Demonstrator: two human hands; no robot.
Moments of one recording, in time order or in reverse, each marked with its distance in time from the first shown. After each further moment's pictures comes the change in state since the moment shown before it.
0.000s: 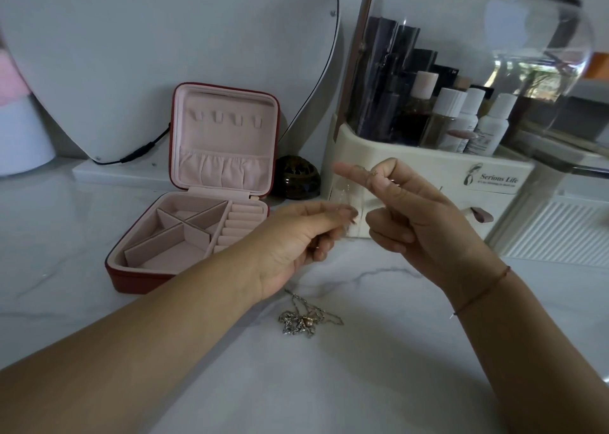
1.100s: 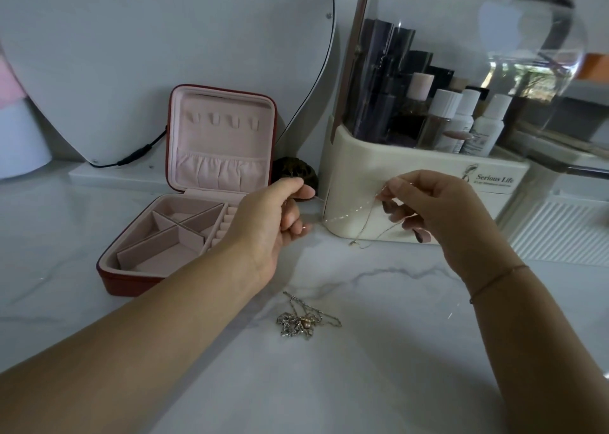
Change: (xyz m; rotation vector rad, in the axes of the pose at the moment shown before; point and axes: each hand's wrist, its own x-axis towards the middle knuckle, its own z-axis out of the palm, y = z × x) left_hand 0.002 0.010 -0.007 -0.186 0.326 0.099; right_hand 0.005 0.002 -0.031 -0.516 0.461 0.023
